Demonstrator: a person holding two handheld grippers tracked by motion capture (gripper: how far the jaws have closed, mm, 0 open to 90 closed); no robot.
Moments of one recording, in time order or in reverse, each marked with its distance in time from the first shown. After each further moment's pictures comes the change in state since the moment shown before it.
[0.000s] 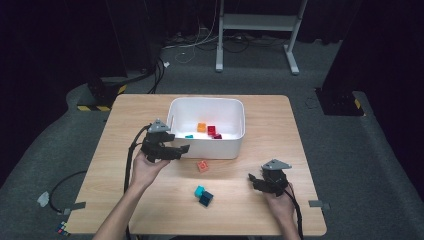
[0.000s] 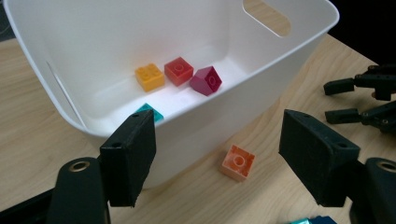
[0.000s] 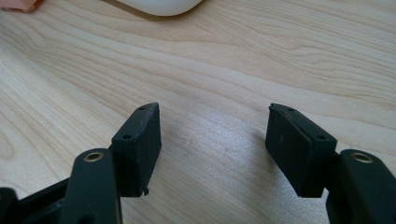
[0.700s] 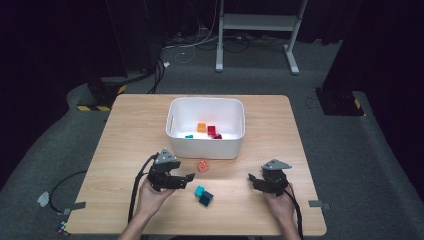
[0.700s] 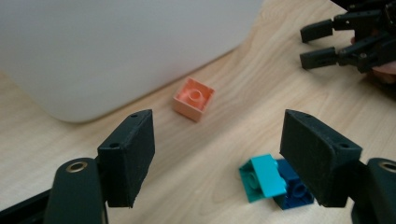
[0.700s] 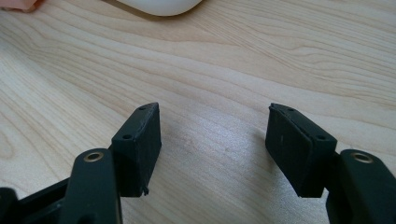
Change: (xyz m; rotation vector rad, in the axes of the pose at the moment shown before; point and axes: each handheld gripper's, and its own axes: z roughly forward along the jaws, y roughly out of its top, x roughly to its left) left arm -0.039 -0.070 0.016 0.045 -0.072 -0.032; right arm 0.000 0.000 0.000 0.000 0.000 0.000
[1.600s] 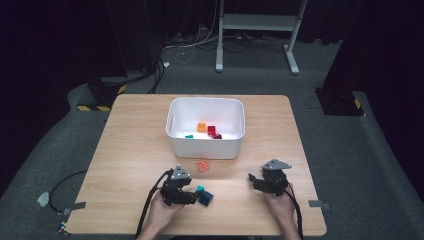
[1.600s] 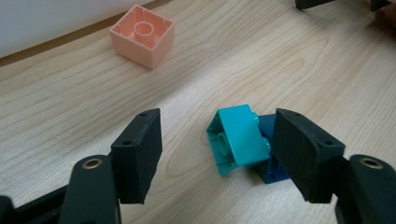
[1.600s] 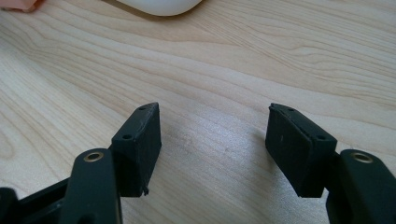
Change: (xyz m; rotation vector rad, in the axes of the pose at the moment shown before) left arm -0.022 -0.033 0.038 0.089 -0.022 0.021; right arm 0.000 0.000 0.000 0.000 0.000 0.000
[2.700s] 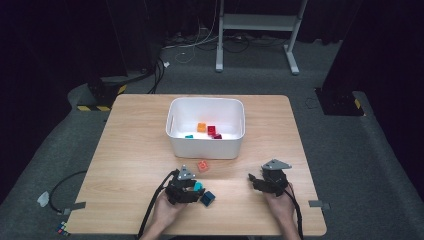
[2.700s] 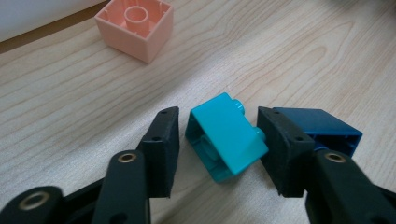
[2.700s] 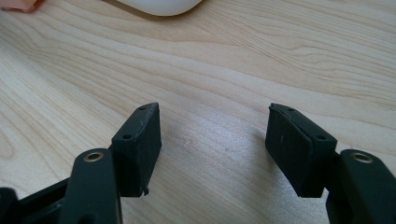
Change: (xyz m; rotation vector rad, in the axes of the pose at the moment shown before) left arm -0.001 -0.001 0.020 0.031 0.022 0.029; right arm 0.000 0.000 0.000 0.000 0.000 0.000
